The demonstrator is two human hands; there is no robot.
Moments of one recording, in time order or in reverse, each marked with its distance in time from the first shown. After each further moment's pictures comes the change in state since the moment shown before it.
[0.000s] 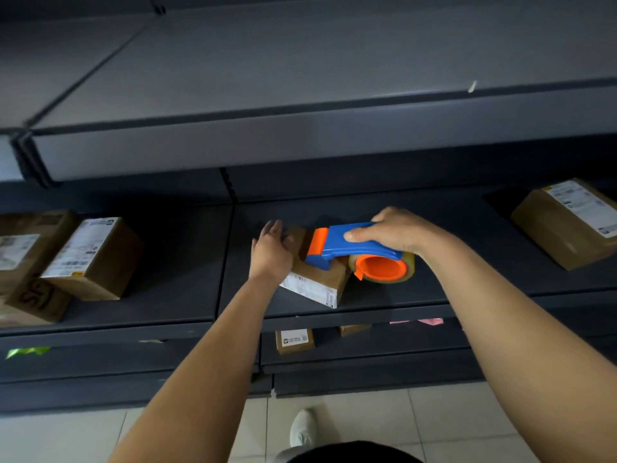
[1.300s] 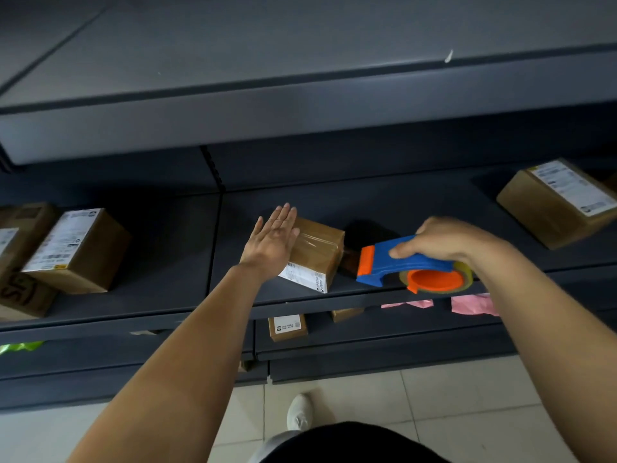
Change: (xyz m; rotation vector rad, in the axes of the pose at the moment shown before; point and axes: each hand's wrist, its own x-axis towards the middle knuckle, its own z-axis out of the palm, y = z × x) left_hand 0.000 -0.009 0.008 0.511 -0.243 0.332; right_hand -0.037 0.065 -0.020 -0.159 0.012 0.250
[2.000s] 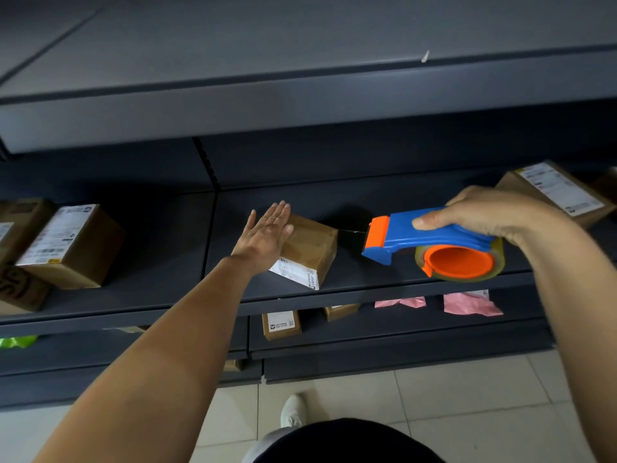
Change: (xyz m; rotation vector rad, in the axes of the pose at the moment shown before) left_hand 0.001 0.002 -0.005 0.049 -0.045 0.022; right_hand -0.043 0.010 -0.054 0.142 0.042 -0.033
